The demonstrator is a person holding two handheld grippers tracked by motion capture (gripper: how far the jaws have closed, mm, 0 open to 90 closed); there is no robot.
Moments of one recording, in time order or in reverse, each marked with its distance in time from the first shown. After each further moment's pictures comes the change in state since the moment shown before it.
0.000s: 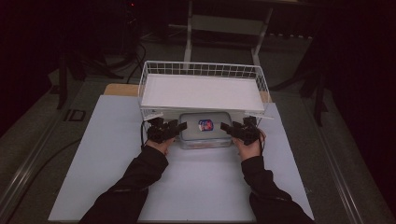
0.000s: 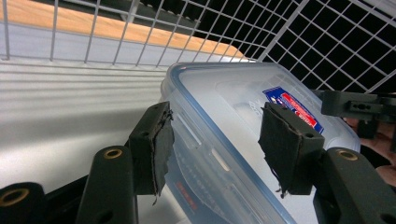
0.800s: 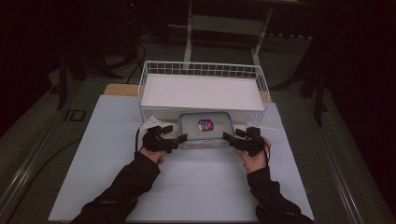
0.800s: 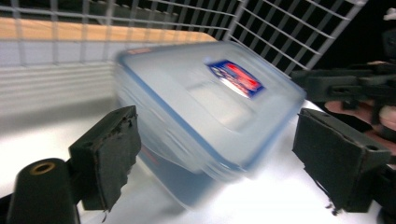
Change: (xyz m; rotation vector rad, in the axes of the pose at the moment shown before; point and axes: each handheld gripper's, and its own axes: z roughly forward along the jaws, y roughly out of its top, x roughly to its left) left arm -0.025 -0.011 -0.039 0.041 -0.086 0.153; right arm 0.015 -0.024 -0.035 -0.023 0.001 -0.115
